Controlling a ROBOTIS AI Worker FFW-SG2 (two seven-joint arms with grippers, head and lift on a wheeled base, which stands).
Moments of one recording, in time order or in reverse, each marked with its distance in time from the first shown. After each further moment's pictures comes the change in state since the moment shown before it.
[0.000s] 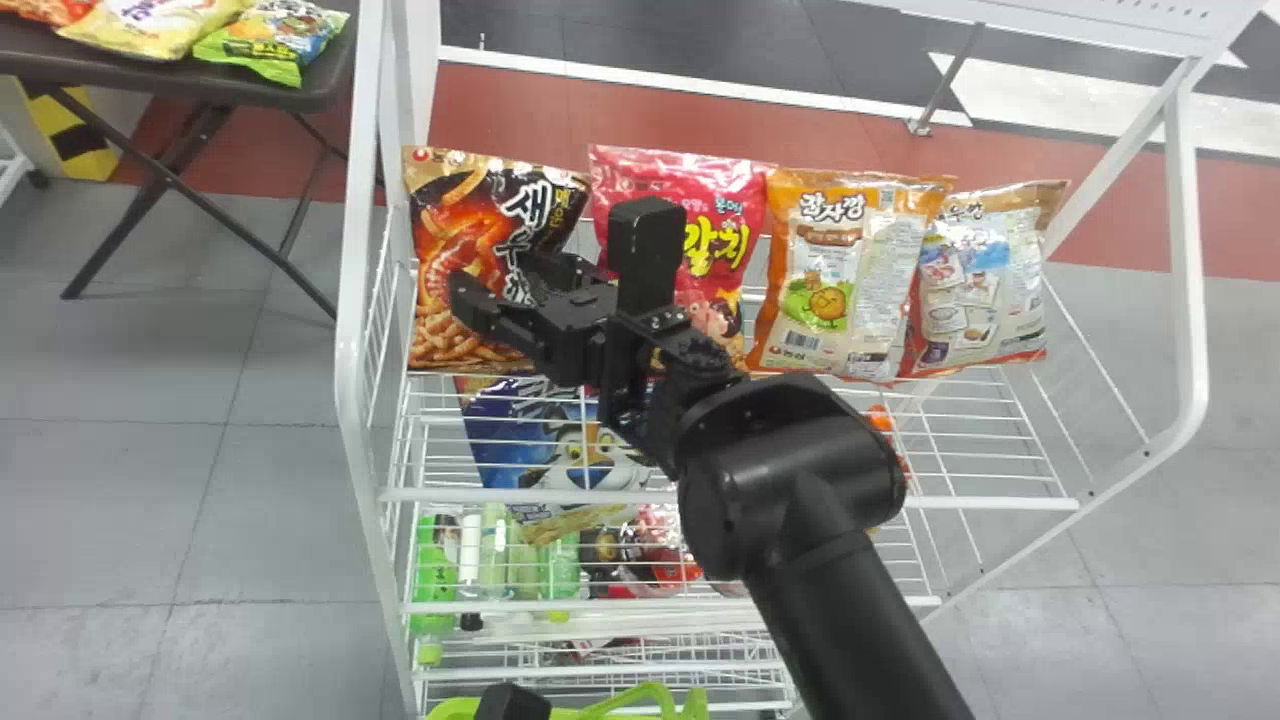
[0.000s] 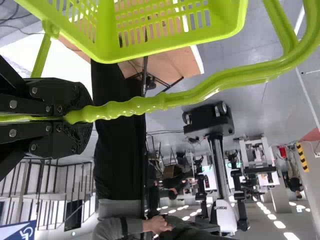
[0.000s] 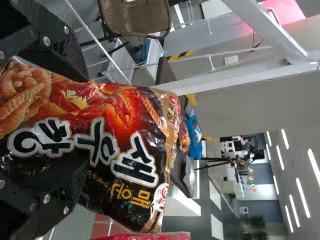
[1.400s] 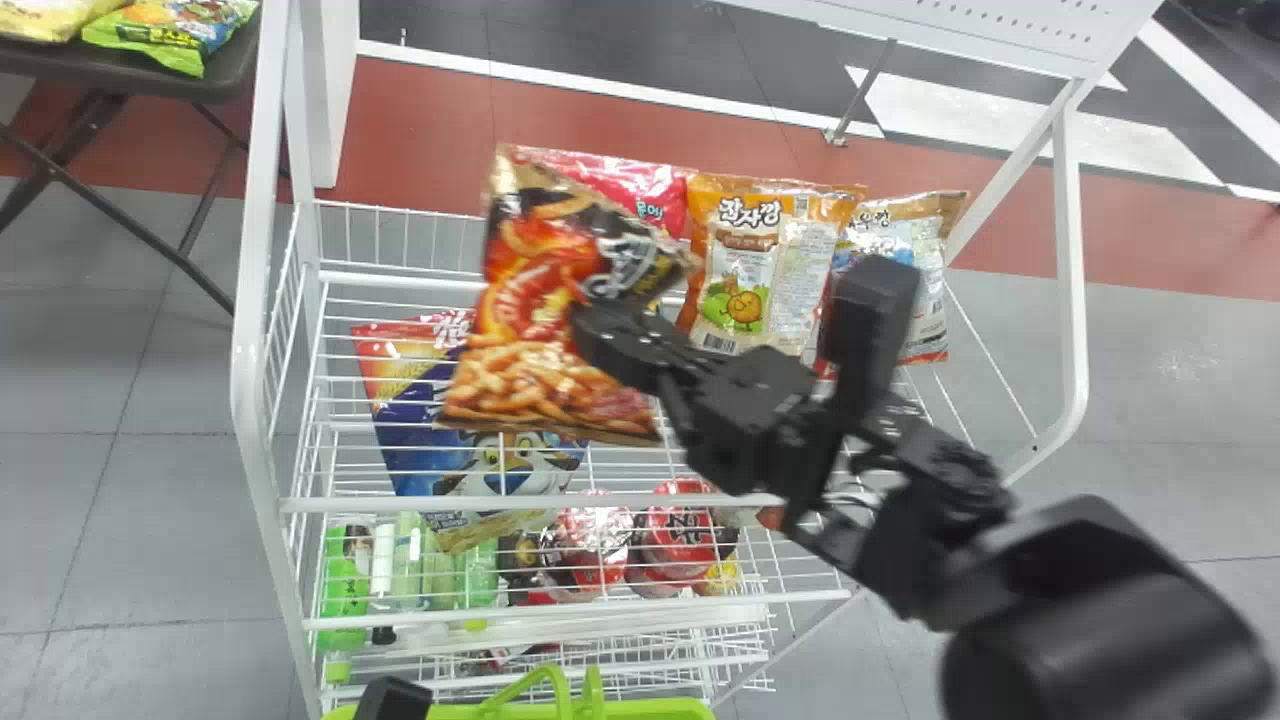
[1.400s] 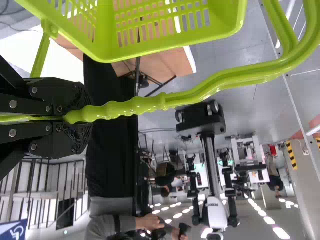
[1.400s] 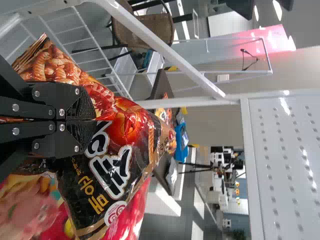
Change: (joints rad) left arm -0.012 0.000 0.062 0.012 0.077 0.001 0.002; right arm 0.558 -0.240 -0.419 -0.856 -0.101 0.277 0.216
